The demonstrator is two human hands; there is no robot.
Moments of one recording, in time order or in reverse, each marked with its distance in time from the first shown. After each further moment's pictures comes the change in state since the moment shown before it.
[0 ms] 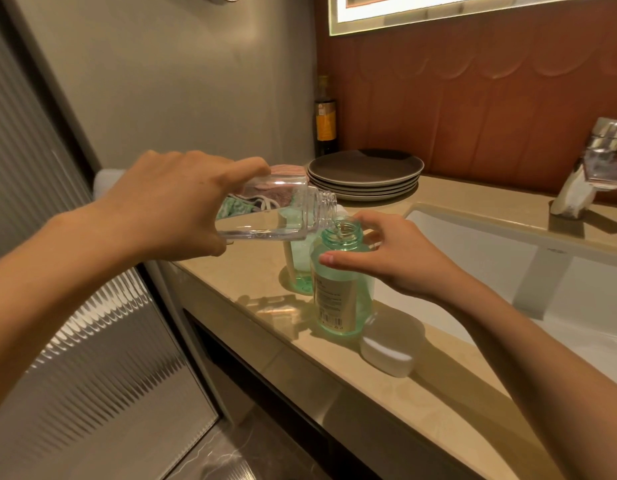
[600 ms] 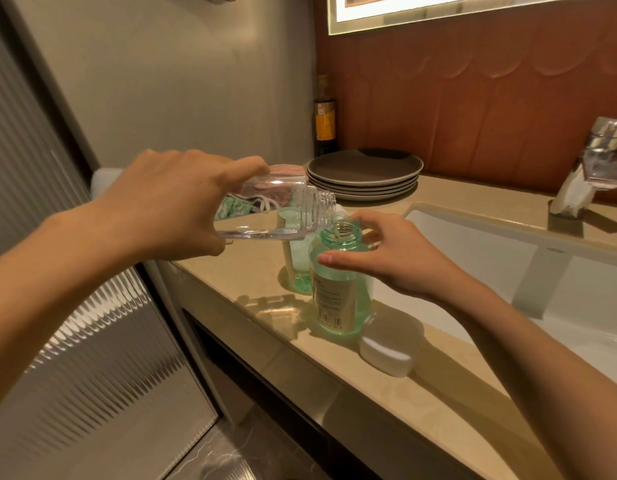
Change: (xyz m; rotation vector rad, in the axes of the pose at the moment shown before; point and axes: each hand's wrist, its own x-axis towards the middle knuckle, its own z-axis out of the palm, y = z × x) left_hand 0.000 0.001 0.000 0.016 0.008 0.006; right_hand -0.001 -0.003 -0.001 0.003 -0.007 0.025
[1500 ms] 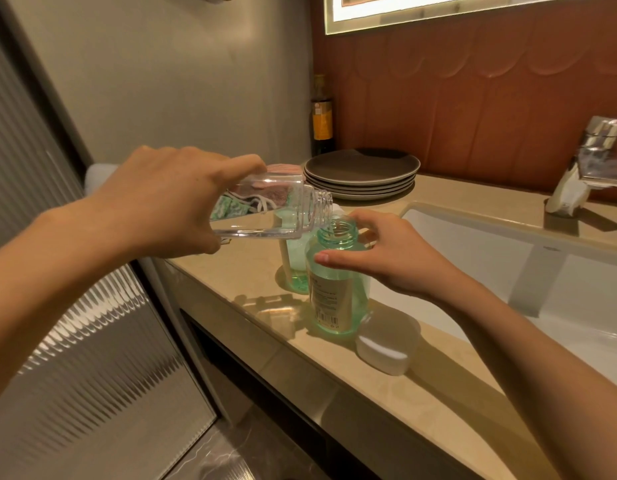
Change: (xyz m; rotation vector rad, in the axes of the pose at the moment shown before) left_hand 0.001 -0.001 -0.003 0.008 0.006 0.005; right_hand 0.000 -0.001 0.000 -0.022 -0.002 -0.008
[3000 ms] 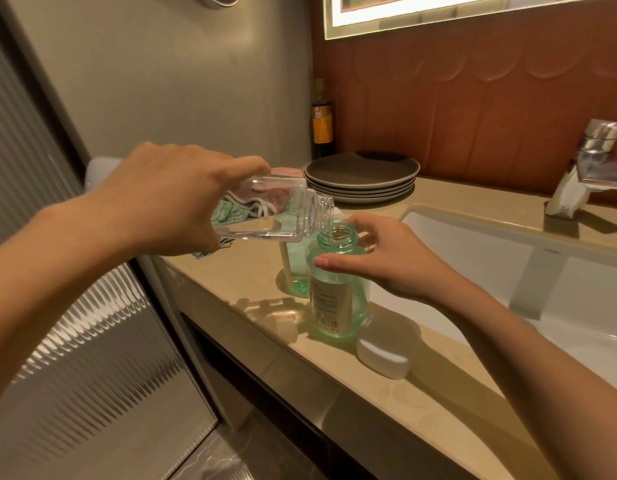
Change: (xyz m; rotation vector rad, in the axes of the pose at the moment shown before) left_hand 0.004 0.003 -0.010 0.064 -0.070 -0.007; right_hand -0.002 -0.002 -0.002 0.020 0.001 -0.017
